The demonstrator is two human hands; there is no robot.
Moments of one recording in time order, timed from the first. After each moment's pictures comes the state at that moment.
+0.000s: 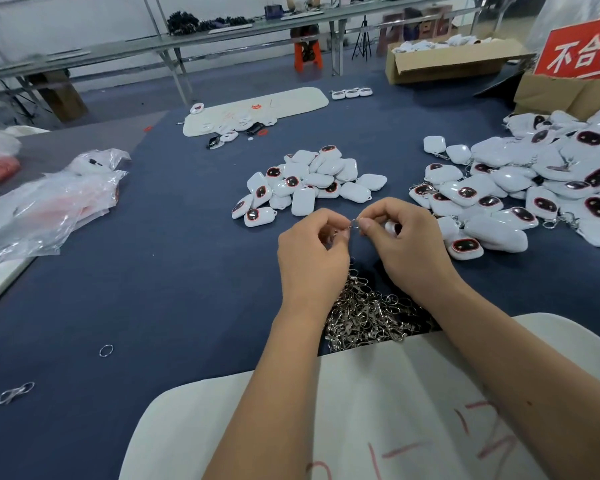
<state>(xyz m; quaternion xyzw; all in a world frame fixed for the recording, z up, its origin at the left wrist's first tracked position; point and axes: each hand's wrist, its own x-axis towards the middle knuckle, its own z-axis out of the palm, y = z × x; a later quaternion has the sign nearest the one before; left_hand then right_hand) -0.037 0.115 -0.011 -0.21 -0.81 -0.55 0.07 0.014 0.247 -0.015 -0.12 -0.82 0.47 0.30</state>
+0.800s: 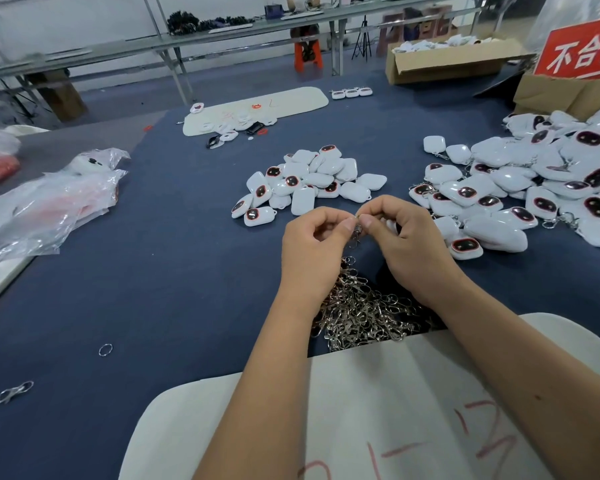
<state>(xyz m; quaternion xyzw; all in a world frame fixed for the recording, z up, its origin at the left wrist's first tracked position) -0.041 0.113 -0.005 -0.20 -0.73 -0.65 -0.03 0.017 0.248 -0.010 -0.06 -0.81 0.52 0.27</state>
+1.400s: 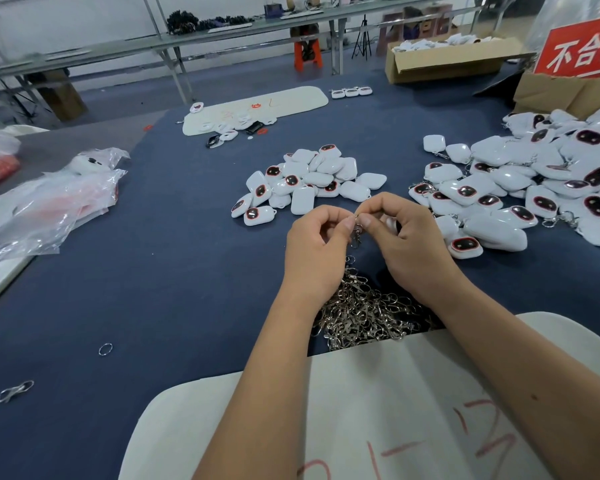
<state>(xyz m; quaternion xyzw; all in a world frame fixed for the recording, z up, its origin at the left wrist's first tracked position) -0.038 0.114 -0.004 -0.22 -0.76 -0.61 -0.02 0.018 0.247 -0.012 -0.04 -0.80 0.52 0.29</state>
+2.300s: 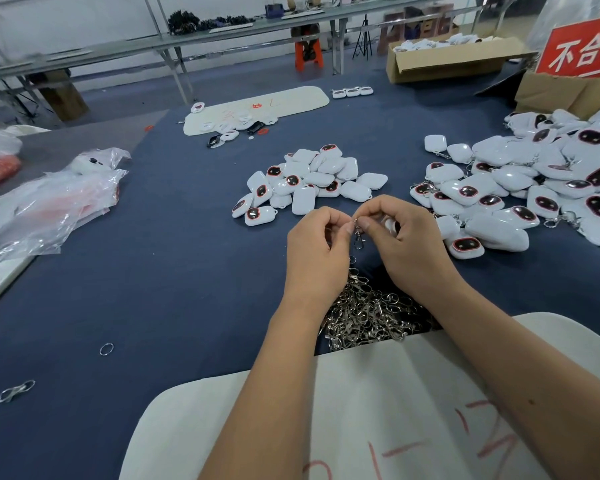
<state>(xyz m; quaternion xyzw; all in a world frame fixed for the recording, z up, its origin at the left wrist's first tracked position) -0.041 0.116 -0.014 -0.24 -0.79 -0.56 0.05 0.015 0.247 -0.015 -0.05 -0.83 0.46 0.31</state>
